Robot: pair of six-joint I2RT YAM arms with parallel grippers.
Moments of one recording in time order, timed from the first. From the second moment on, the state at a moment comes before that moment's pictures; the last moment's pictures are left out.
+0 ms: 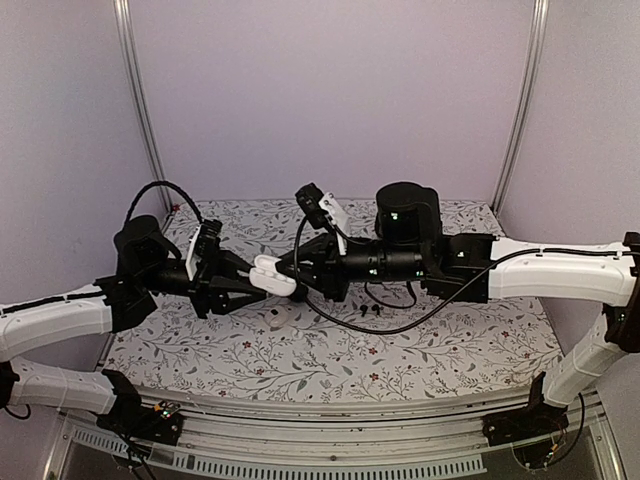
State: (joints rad) left arm -0.66 1.04 0.59 0.47 0.98 -0.01; right arm 1.13 1.54 1.25 0.09 -0.27 0.18
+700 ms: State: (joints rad) left arm -0.62 1.10 0.56 0.68 1.08 -0.23; right arm 1.21 1.51 1.25 0.08 0.05 0.03
